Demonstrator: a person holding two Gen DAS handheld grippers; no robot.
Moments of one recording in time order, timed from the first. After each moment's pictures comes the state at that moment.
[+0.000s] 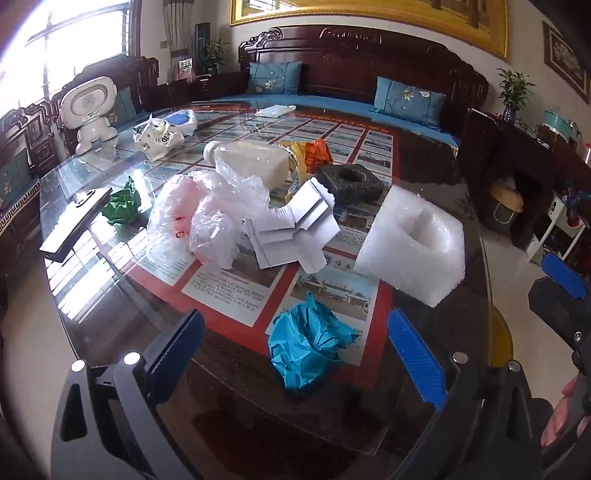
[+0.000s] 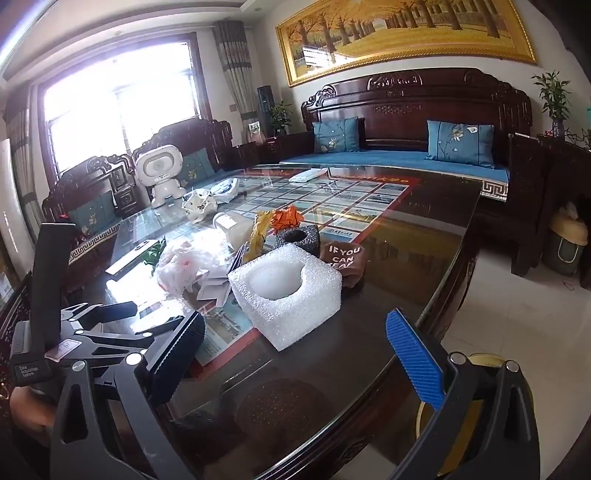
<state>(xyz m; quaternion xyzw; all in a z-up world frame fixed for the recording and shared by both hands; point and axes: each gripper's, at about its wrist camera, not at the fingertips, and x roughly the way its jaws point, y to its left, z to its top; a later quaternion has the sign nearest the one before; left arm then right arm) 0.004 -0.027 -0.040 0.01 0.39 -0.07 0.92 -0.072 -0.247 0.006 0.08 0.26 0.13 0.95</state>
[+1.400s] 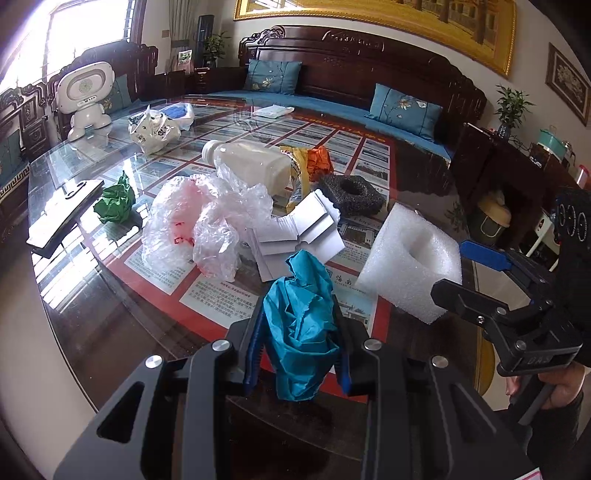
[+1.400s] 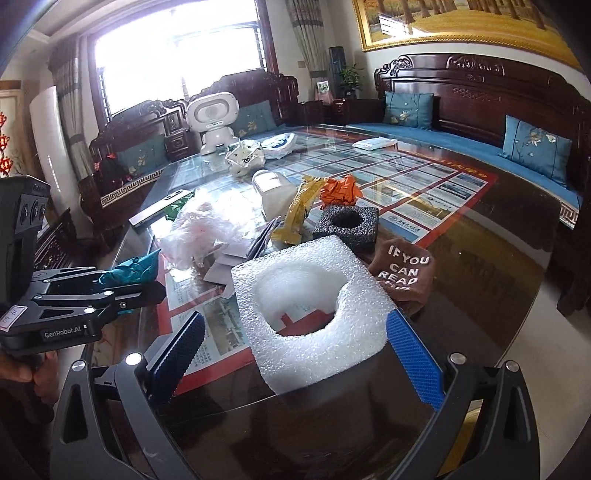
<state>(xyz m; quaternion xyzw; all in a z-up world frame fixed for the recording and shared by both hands) 0.017 -0.008 -0.035 -0.03 0.39 -0.10 0.92 0.017 -0.227 -0.017 0.01 0.31 0.27 0.91</state>
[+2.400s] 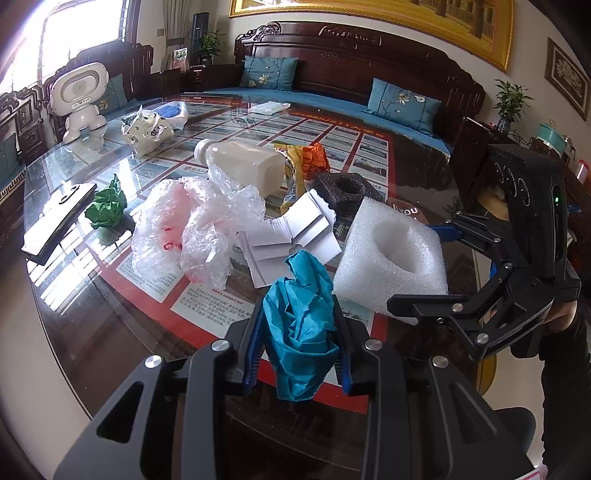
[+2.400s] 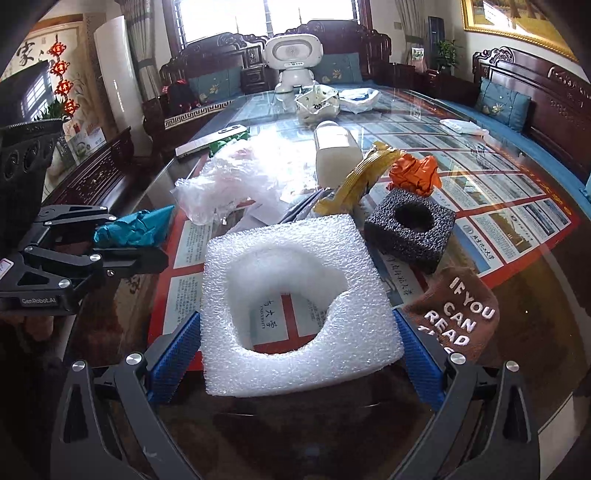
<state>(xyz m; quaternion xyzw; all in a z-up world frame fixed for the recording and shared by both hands) 0.025 -0.014 -0.037 -0.02 0.39 -0.10 0.91 0.071 -0.195 -0.032 -0.11 0.37 0.41 0.82</state>
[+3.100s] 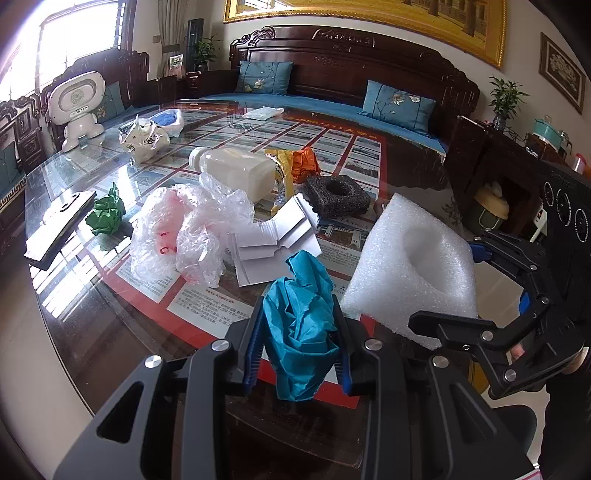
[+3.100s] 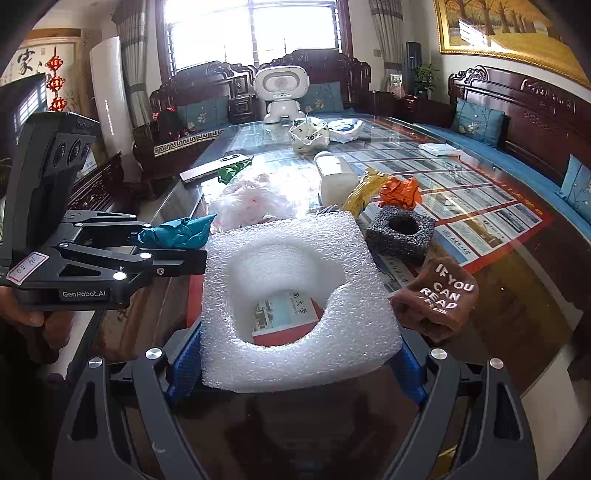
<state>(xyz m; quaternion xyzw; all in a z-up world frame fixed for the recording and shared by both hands) 0.015 -0.023 -0.031 -0.01 0.39 -0.10 0.92 0.016 -0.212 -0.012 -0.08 0.32 0.38 0.87</state>
